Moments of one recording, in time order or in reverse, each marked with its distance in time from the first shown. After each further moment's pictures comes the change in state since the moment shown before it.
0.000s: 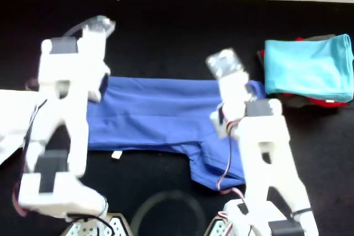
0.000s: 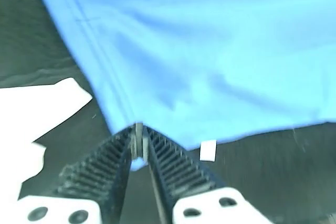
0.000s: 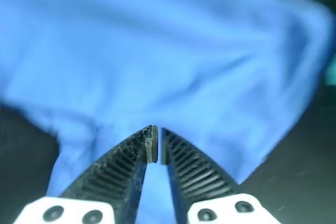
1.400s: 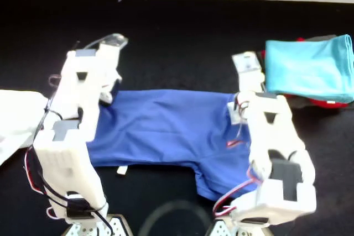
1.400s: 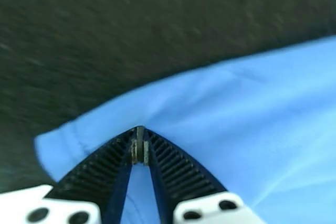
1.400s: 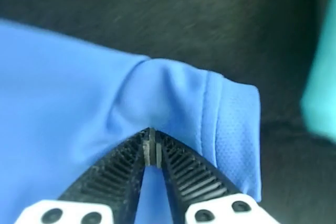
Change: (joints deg) left arm -1.2 32.6 -18.5 -9.0 -1.9; right arm 14.2 34.8 -9.1 -27.3 -0.1
